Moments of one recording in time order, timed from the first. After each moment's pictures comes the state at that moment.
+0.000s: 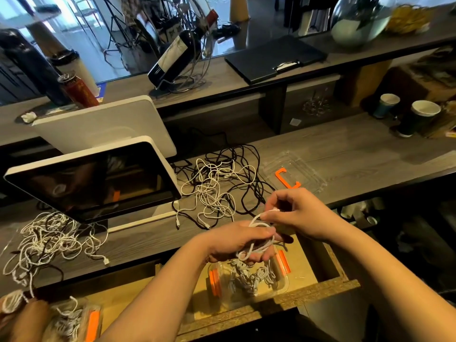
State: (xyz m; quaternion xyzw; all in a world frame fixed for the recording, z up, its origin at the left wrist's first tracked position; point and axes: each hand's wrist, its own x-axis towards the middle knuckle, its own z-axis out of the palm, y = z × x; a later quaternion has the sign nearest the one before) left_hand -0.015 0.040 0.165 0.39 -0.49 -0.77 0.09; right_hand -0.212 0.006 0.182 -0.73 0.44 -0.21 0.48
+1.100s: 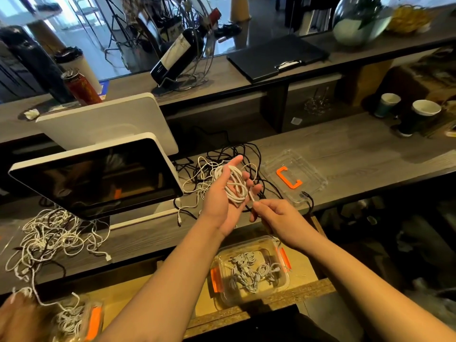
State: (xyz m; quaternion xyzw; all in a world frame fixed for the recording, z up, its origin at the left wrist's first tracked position) left_hand -0.022 0.014 0.180 0.38 -0.21 -0.70 0.57; right_hand -0.172 0.028 0.153 -0.64 0.48 -0.27 0.54
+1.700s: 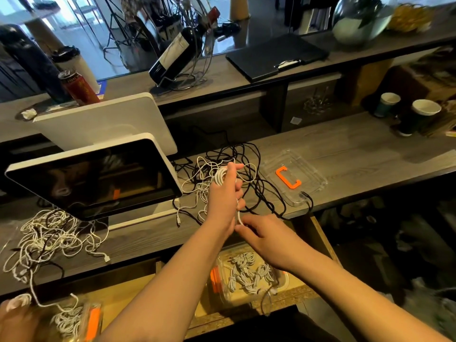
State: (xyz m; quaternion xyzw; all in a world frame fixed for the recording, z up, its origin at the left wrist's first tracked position) left_hand -0.030 0.006 0.169 0.55 -0.31 -0.56 0.54; right_hand -0.151 0.052 0.166 -0.79 0.46 -0.14 0.38
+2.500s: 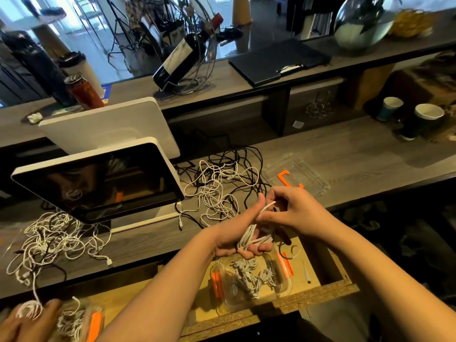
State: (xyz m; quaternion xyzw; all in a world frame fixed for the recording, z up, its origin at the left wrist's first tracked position) left_hand -0.012 0.028 0.158 0.37 -0.38 -0.84 0.11; right_hand -0.196 0.003 0.183 -0.76 0.44 -0.24 0.43
